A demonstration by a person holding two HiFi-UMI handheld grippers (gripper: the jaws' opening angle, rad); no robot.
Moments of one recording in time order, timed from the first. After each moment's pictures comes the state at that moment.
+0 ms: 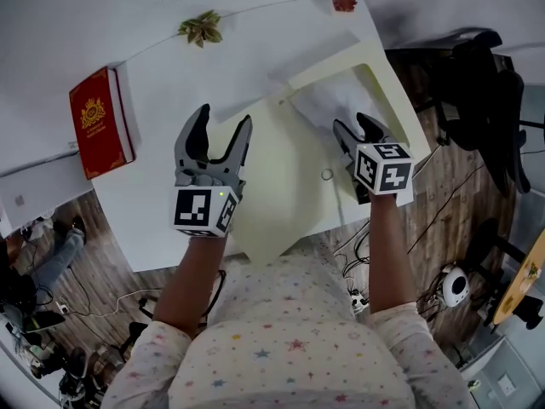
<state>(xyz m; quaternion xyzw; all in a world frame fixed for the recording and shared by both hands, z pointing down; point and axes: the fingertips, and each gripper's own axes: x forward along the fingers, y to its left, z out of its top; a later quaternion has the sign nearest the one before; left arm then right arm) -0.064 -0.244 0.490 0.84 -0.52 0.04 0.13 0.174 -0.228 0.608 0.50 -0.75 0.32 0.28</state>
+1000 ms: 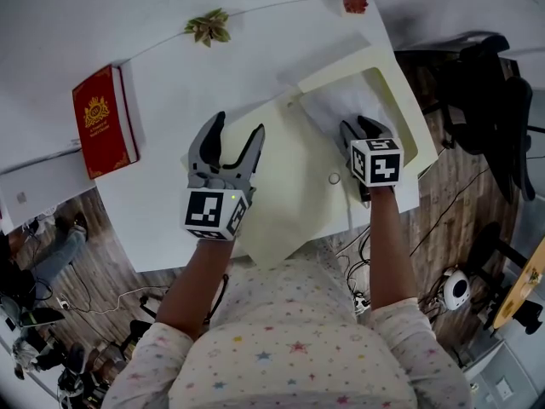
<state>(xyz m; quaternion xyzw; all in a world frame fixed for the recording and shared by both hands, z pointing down) -0.058 -0.236 0.517 0.85 -0.50 0.06 0.17 0.179 -0.231 0.649 0.50 -0.72 0.31 0.38</state>
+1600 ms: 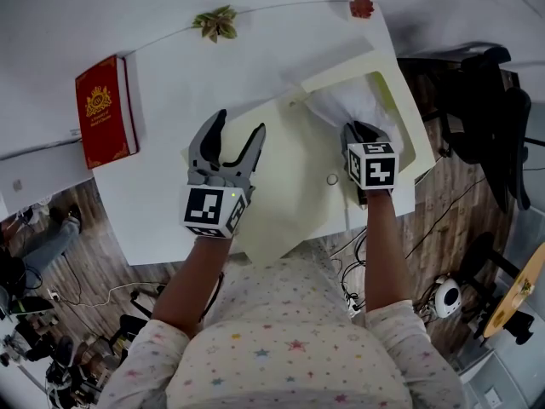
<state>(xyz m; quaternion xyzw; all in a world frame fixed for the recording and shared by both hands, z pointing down) -0.060 -0.232 0.515 0.84 -0.51 0.06 0.16 0.178 -0.228 0.650 0.49 -0.72 0.29 0.40</state>
